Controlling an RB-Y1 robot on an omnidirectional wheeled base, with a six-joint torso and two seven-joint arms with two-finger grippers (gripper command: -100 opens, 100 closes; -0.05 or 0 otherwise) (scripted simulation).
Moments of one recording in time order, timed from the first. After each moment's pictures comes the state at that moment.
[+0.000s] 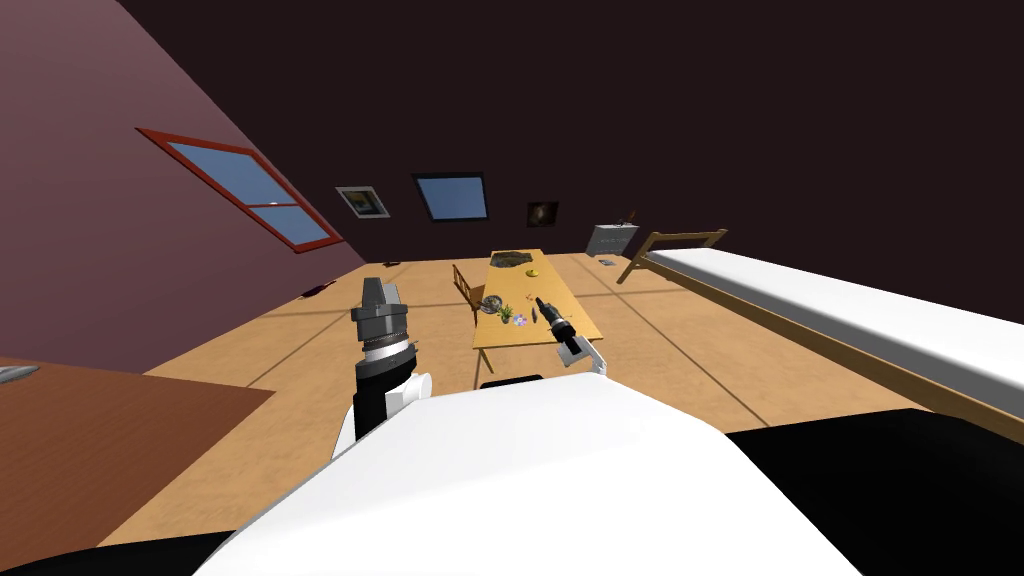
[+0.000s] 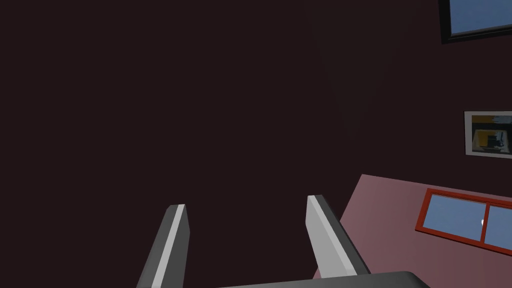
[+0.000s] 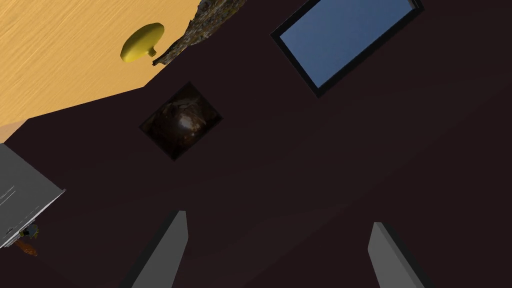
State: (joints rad) left arm 0.52 -0.02 0.03 -2.37 -0.09 -0.48 -0.16; right arm 0.17 -0.21 0.12 -1.63 0.36 -0.14 0.31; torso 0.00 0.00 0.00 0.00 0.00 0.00
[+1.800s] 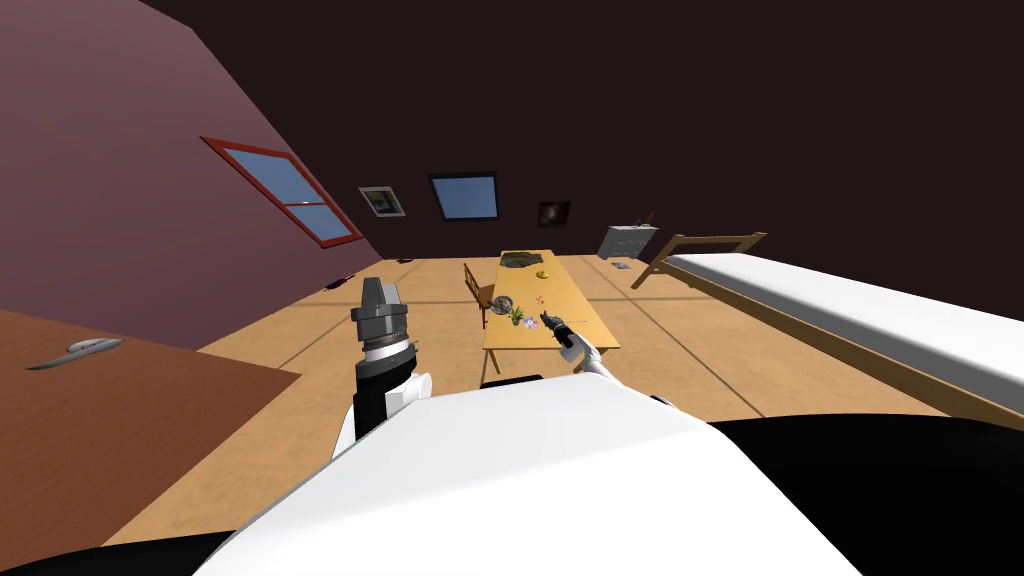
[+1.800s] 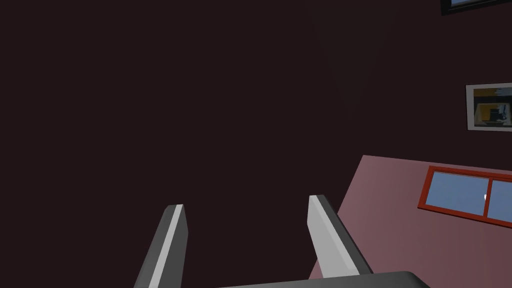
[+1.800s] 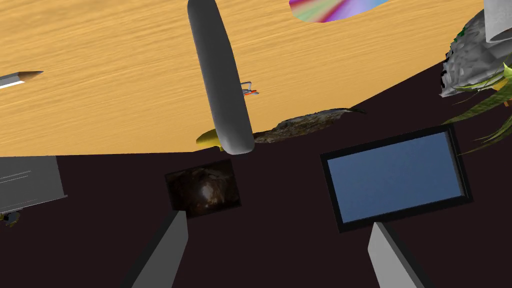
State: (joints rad) left arm 0.52 -0.02 0.03 -2.37 -0.09 -0.48 -0.16; right arm -0.03 -0.30 0.17 -1.18 0.49 0.05 0.43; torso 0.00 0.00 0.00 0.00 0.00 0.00
